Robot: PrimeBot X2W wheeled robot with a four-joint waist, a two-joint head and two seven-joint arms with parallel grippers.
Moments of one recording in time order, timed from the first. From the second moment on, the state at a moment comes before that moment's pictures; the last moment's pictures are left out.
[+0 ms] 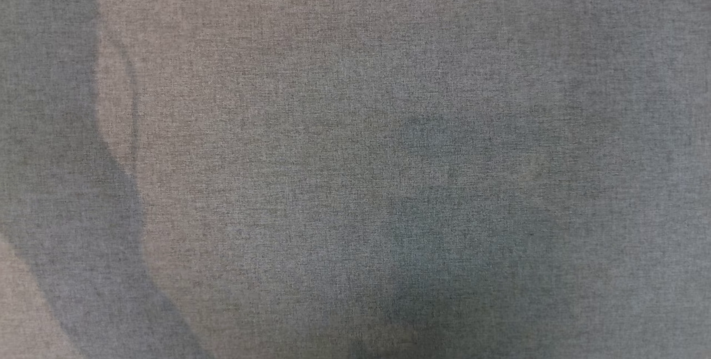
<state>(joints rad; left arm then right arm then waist) -1.76 0.47 -0.44 0.78 -0.46 -0.13 0.12 -1.79 -0.45 0.69 0.63 1.13 0.13 -0.14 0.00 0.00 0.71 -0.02</state>
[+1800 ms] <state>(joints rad) -1.00 0.71 -0.96 0.51 -1.21 -0.08 0.77 -1.03 -0.61 1.24 0.53 1.63 0.13 0.14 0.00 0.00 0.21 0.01</state>
